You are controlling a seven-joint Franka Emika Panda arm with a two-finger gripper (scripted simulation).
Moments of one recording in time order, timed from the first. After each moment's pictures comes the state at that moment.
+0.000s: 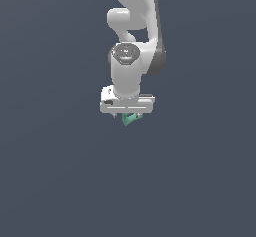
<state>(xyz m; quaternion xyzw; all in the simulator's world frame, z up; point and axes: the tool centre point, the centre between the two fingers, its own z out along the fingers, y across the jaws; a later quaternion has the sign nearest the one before) -0.021 -0.006 0.157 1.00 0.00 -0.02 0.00</state>
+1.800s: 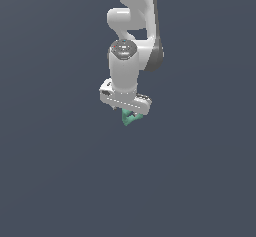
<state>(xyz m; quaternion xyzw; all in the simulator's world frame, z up) -0.043 -0.014 0.156 0.99 -0.17 -0.02 0.01</state>
